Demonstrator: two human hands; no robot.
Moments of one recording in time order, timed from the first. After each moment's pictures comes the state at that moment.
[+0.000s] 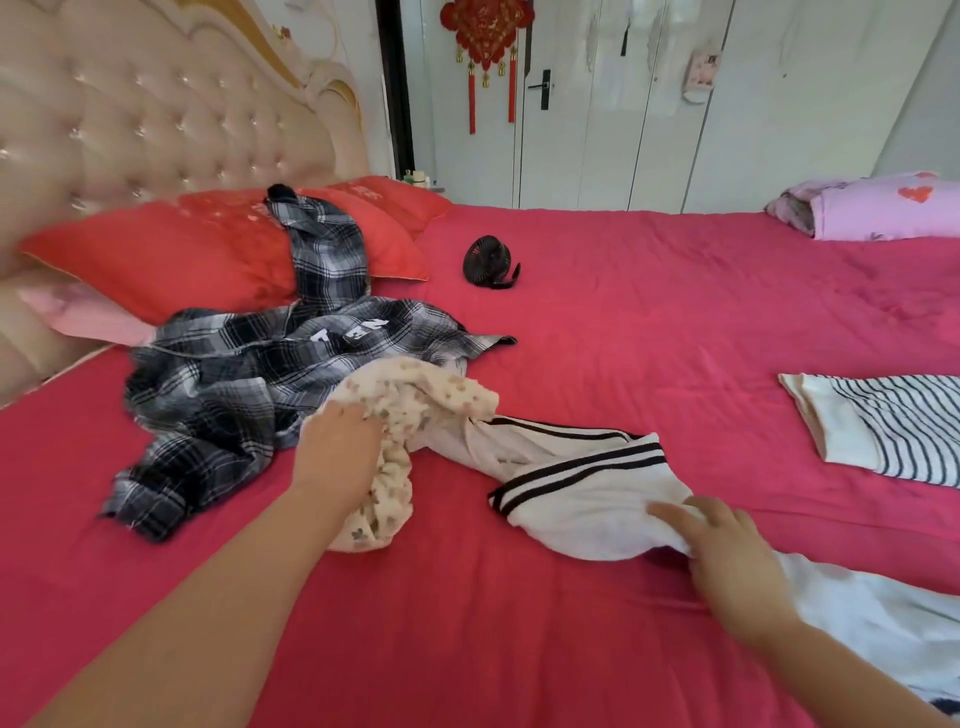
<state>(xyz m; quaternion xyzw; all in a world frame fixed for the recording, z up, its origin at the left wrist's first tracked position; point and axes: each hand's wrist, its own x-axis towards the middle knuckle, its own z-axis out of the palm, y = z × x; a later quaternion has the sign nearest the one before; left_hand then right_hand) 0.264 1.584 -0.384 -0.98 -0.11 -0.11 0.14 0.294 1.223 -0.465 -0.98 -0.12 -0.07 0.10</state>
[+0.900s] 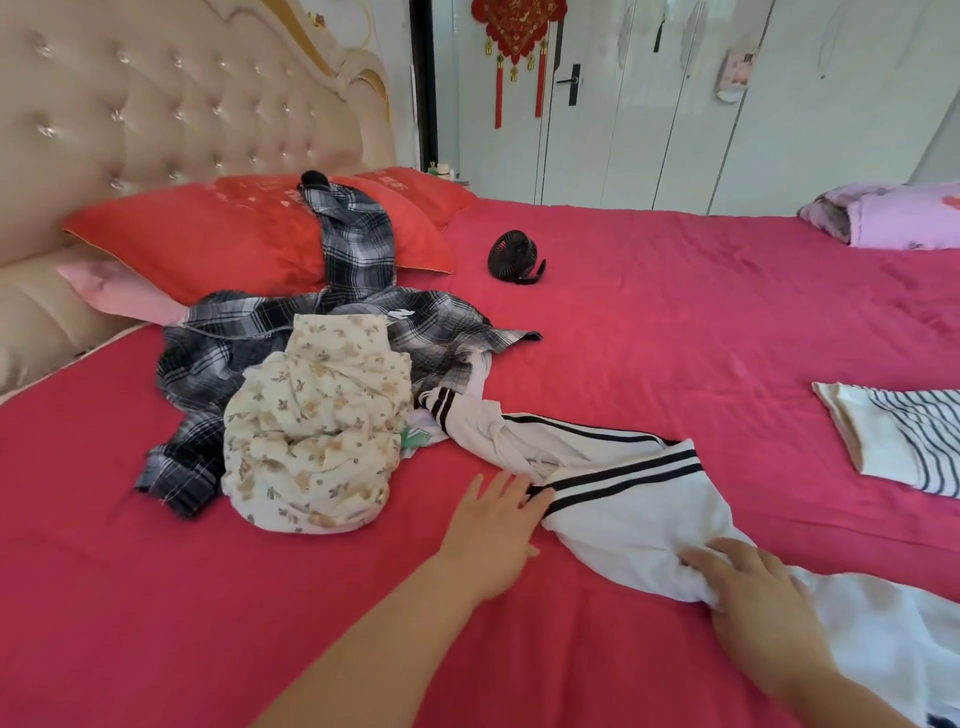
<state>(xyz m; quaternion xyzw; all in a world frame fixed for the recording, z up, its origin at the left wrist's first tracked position) 0.261 1.500 -0.469 -1.00 0.09 -0.02 -0.03 0.265 1.233 -0.476 -1.00 -0.09 -0.01 0.04</state>
